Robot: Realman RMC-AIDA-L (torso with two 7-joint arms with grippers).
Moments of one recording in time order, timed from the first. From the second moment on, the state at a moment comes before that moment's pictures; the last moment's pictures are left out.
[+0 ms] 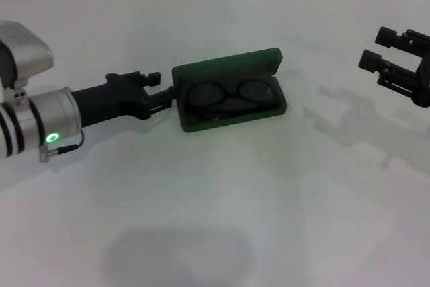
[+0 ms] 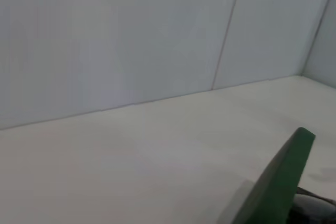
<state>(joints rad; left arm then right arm) -0.49 -2.08 0.80 0.47 1.76 1.13 -1.25 0.36 2.02 -1.05 -0.70 -1.32 -1.48 1.23</state>
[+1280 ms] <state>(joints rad) -0.78 -2.09 1.14 0.41 1.63 0.84 -1.54 0.45 2.02 -1.04 -0.41 -1.19 -1.33 0.96</state>
